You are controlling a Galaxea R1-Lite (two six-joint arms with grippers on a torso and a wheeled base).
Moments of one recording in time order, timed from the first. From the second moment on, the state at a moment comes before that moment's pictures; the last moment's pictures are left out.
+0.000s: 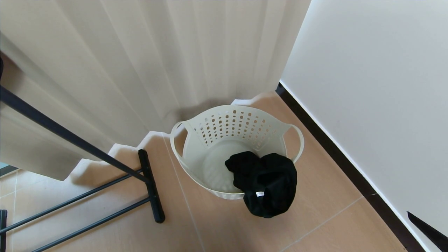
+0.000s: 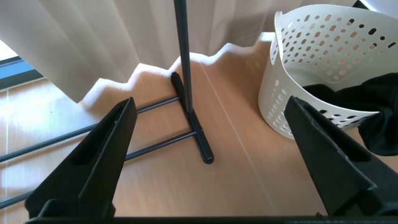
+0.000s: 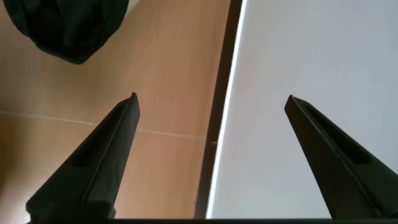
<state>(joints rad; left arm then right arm) 0.00 0.00 0.00 -0.06 0.08 -0.01 0.20 0.80 -0.37 -0.13 -0.11 -0.70</state>
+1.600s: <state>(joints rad) 0.00 0.00 0.00 -0.06 0.08 -0.01 0.49 1.87 -0.71 -0.62 -0.04 -0.89</state>
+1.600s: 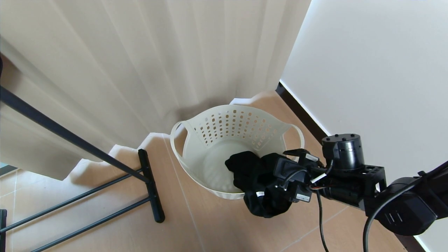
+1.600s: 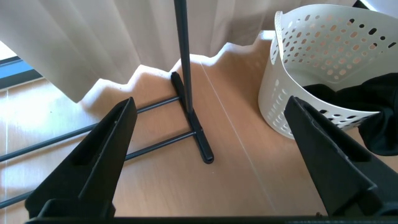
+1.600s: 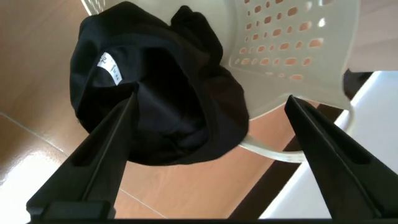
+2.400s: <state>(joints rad) 0.00 0.00 0.00 -0.06 0.08 -0.01 0.44 2.08 -0.83 -0.68 -0.04 -0.81</state>
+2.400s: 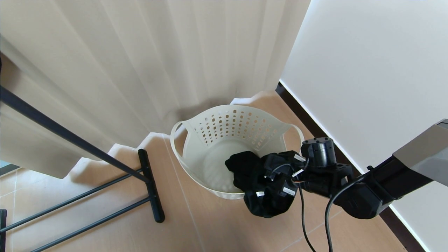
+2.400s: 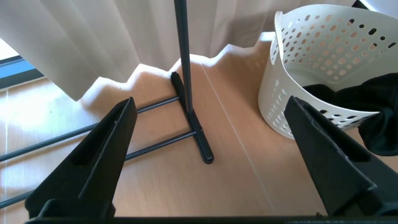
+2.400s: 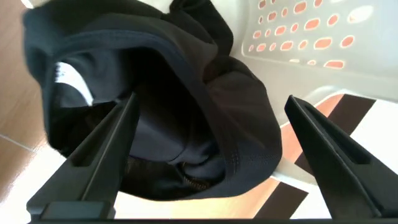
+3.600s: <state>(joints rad) 0.00 0.00 0.00 -0.06 0.08 -0.01 0.44 2.19 -0.87 -0.86 -0.07 -0.75</state>
